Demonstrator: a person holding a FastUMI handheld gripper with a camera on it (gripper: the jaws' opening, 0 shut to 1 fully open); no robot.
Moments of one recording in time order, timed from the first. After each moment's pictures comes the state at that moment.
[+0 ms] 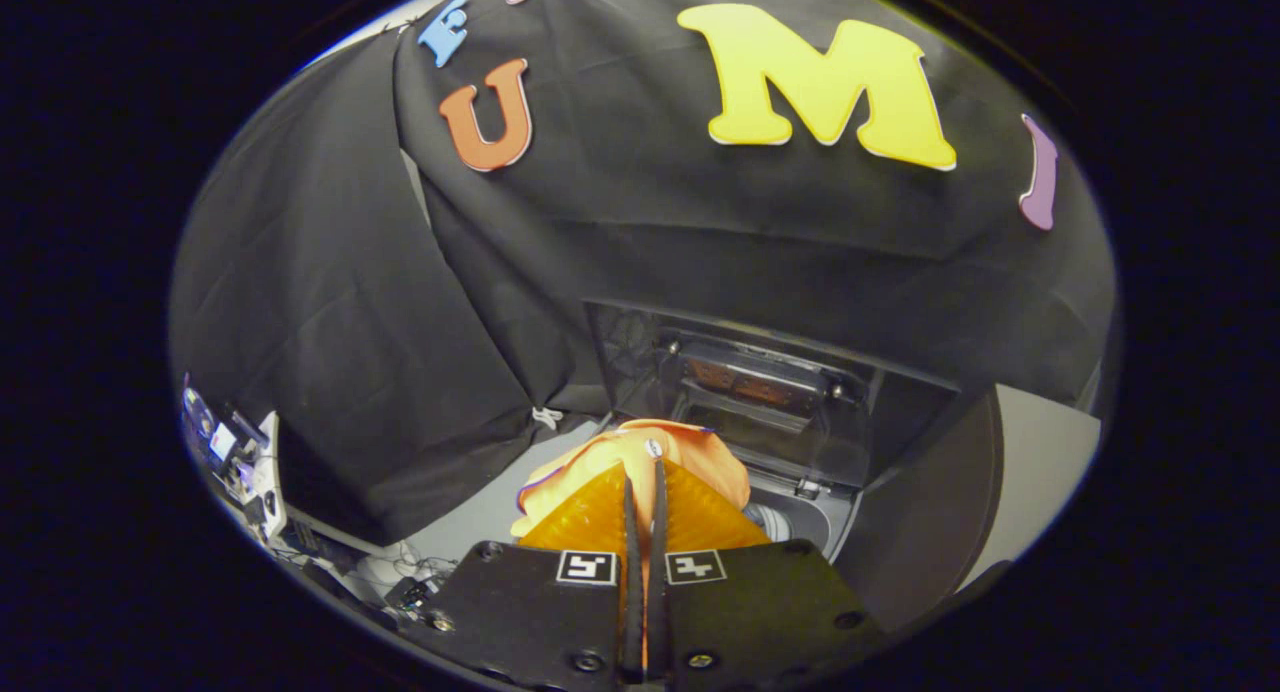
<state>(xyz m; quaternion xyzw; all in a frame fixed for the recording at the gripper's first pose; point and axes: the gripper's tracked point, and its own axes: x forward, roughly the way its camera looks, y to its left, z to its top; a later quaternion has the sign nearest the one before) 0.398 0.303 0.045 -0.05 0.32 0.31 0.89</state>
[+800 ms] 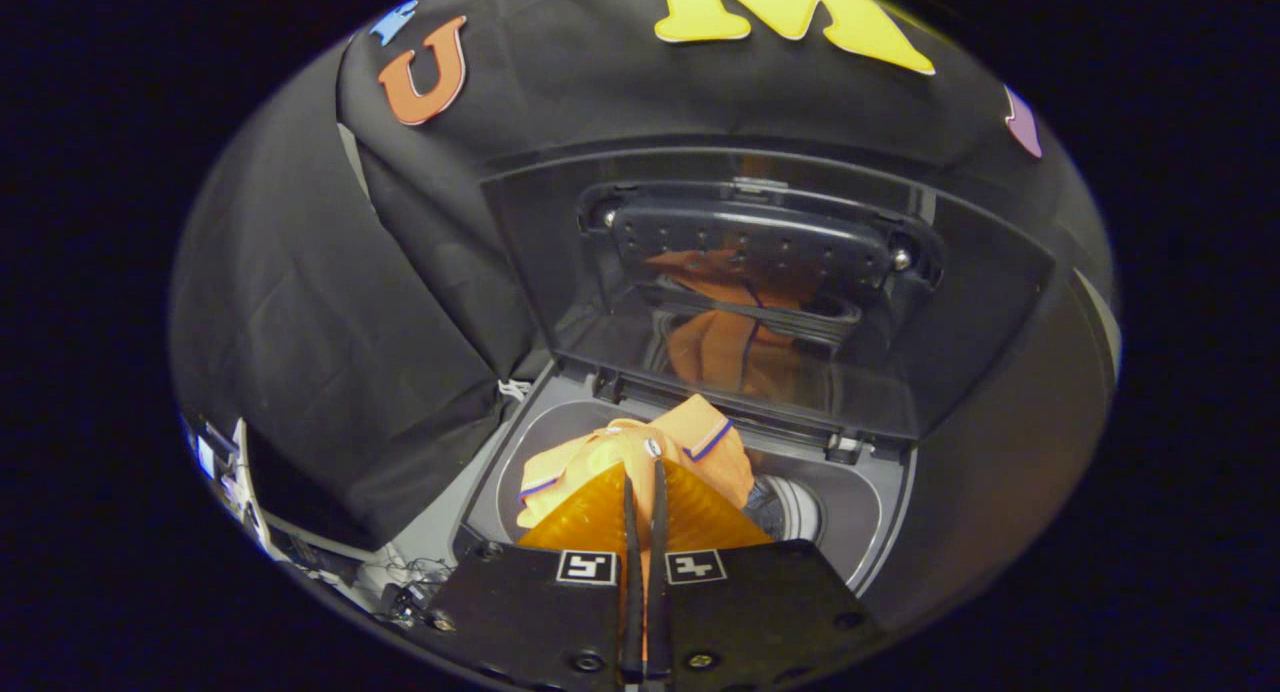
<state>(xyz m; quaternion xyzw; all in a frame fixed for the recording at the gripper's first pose) 0.443 0.322 -0.085 -0.03 0.38 0.26 0.89</state>
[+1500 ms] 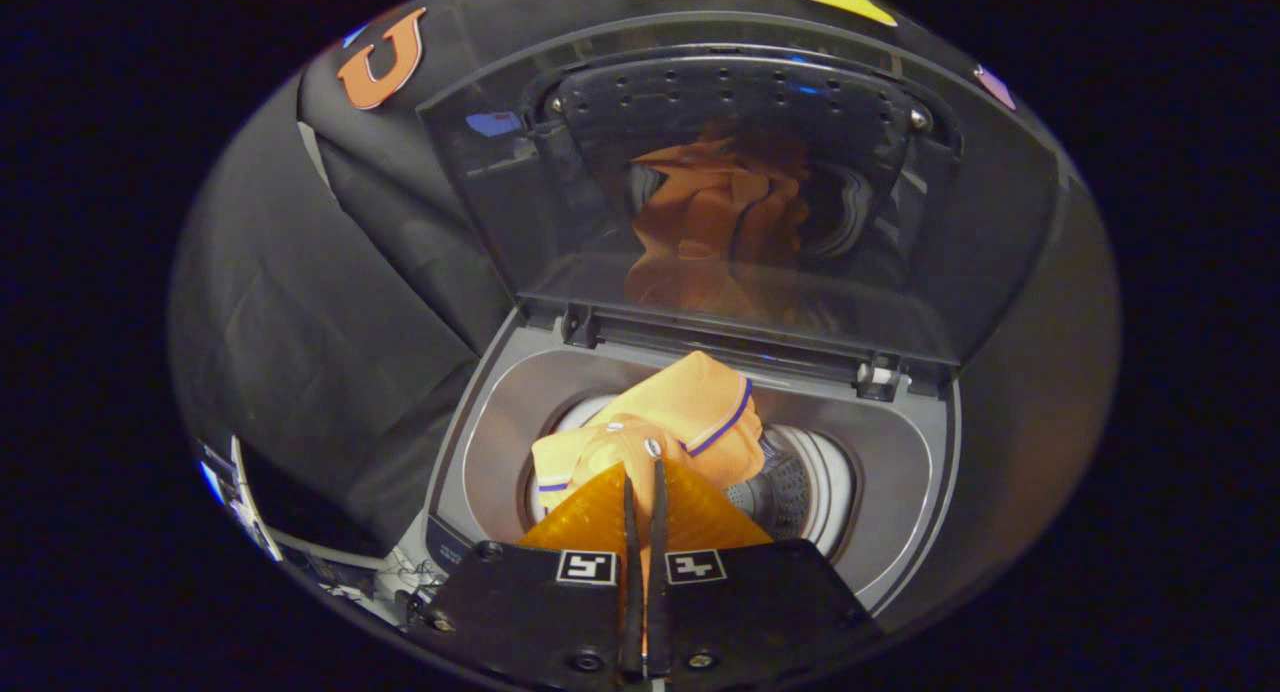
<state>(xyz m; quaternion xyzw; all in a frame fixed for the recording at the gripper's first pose) 0.444 0.317 -0.139 -0.01 0.42 0.23 0.88</state>
